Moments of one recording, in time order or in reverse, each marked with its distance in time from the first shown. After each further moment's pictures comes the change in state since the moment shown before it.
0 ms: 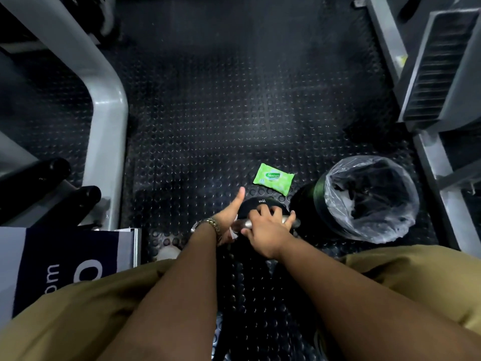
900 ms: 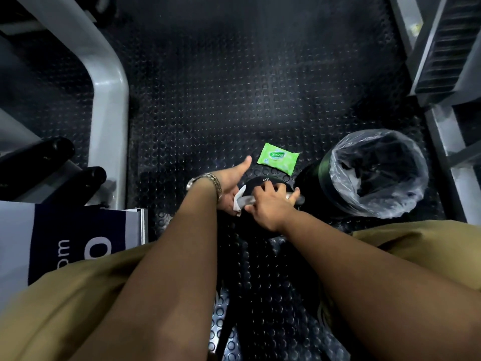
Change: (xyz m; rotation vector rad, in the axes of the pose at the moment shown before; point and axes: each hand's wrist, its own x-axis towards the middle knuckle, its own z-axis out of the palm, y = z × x) left_hand -0.038 0.040 0.002 0.001 0.012 -0.033; right_hand -0.002 -0.002 -0.004 -0.027 -0.022 0.025
